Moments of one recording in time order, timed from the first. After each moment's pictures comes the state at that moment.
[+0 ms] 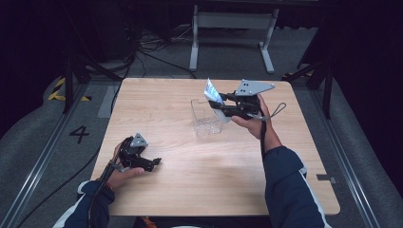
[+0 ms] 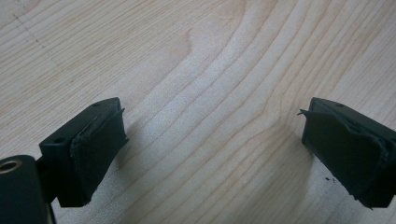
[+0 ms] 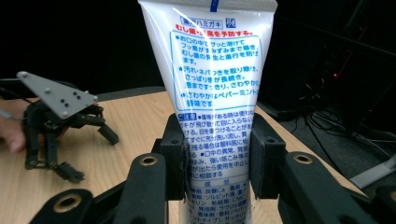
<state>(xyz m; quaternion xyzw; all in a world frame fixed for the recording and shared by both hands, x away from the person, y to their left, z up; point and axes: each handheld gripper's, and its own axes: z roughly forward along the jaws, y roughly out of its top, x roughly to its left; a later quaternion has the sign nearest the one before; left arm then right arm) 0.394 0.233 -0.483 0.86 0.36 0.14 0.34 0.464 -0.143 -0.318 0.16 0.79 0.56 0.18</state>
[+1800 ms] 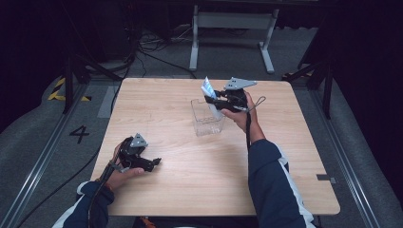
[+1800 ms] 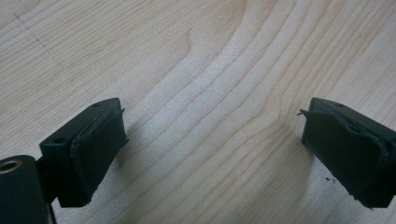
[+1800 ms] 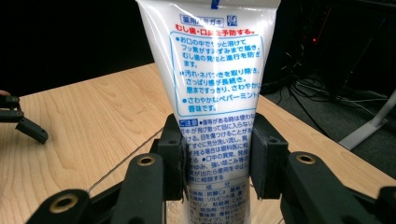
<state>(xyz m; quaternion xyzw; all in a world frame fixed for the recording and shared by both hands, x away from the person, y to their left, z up) 0.393 0.233 -0.483 0.86 0.36 0.14 0.34 0.529 -0.127 -0.375 0.23 0.79 0.53 0.18</state>
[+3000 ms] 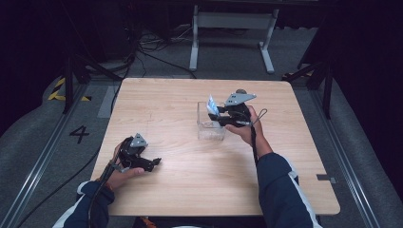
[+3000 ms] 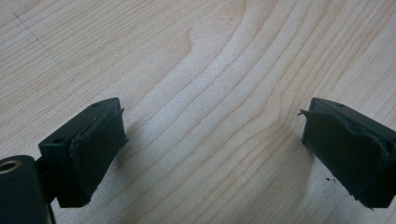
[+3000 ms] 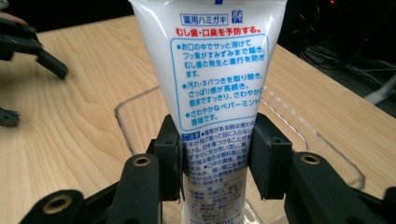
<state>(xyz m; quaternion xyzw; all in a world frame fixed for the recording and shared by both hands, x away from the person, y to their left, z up) 0.394 0.233 -0.483 0.86 0.36 0.14 0.33 0.494 -0.137 -0.396 0.23 0.84 0.46 0.17</state>
